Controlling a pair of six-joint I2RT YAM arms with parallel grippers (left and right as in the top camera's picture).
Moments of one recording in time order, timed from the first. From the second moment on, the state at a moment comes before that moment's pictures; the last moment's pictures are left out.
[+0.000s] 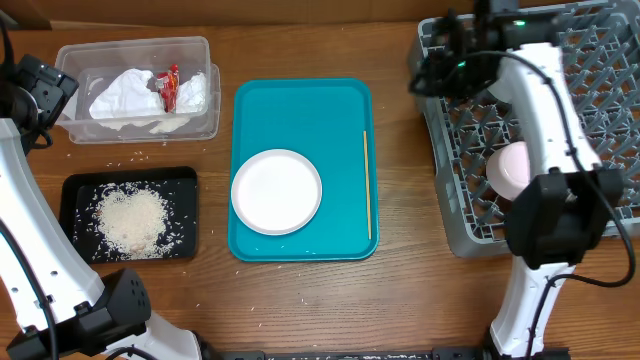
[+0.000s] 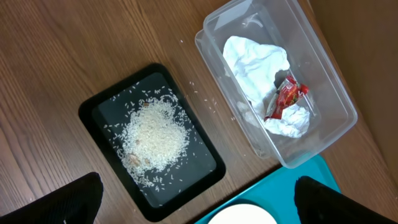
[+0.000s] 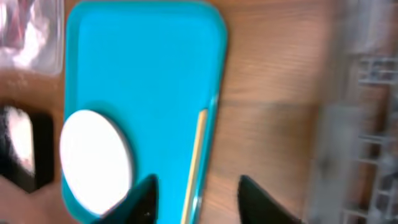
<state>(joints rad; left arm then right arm) 0.40 1.80 2.41 -1.69 -0.15 -0.70 0.11 2.15 2.10 -1.22 -0.46 0.06</state>
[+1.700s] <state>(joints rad) 0.40 1.80 2.41 -1.69 -0.15 -0.70 0.52 2.15 1.61 -0.84 0.06 0.55</state>
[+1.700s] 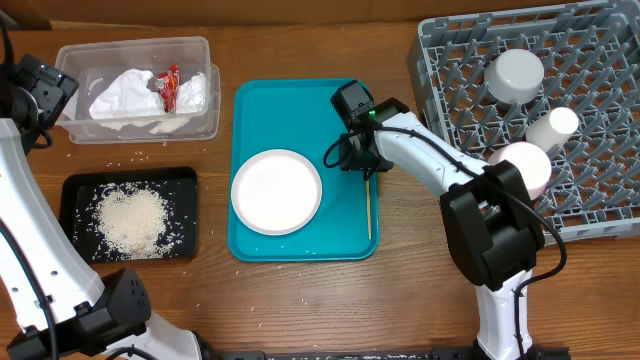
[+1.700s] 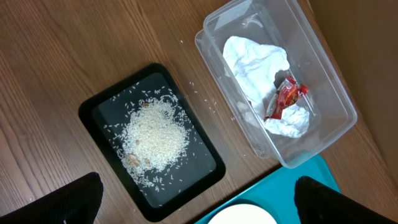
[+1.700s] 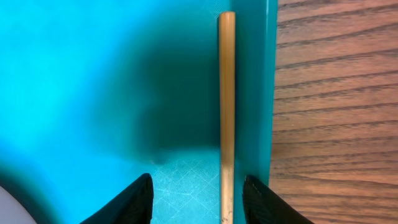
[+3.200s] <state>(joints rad) 0.40 1.80 2.41 -1.69 -0.15 -0.70 -0.03 2.15 2.27 -1.28 -0.20 -0.02</state>
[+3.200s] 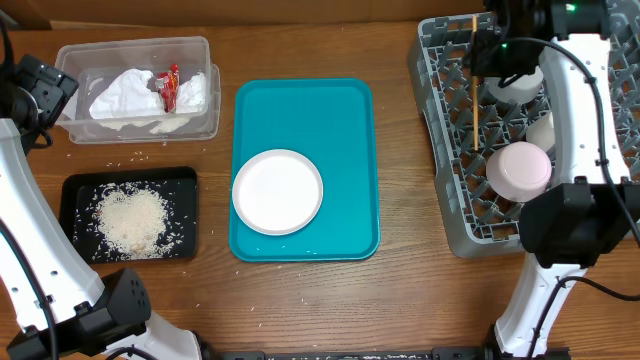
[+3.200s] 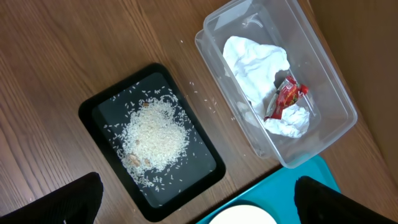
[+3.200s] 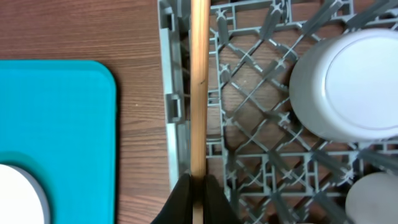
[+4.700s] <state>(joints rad) 0.40 1.80 2.41 -1.69 -0.15 -0.70 0.50 2.15 2.15 -1.18 -0.70 0.24</state>
